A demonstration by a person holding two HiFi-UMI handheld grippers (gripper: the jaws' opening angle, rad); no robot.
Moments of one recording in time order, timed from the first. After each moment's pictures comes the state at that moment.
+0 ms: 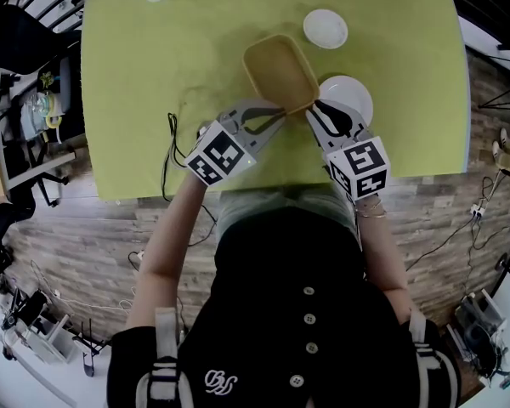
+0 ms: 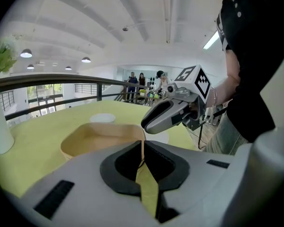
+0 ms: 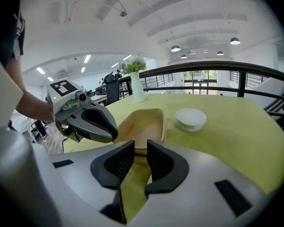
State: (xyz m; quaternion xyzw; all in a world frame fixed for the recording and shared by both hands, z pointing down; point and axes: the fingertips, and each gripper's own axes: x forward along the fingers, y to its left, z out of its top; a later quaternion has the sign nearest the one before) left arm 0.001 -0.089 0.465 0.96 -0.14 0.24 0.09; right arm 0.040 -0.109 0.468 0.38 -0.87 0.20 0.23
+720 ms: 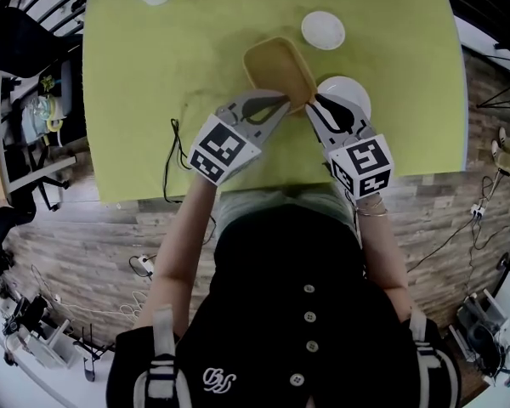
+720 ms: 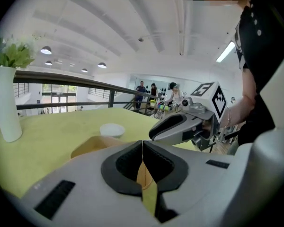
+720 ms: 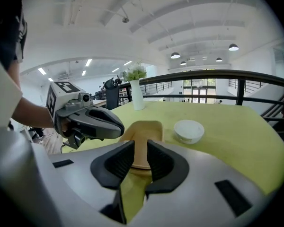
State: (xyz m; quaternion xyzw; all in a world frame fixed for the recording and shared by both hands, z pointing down) left arm 0.006 -0.114 0.434 0.95 -0.21 0.17 0.13; right arm 0.038 -0.117 0.443 0.39 -0.88 0.18 0.21
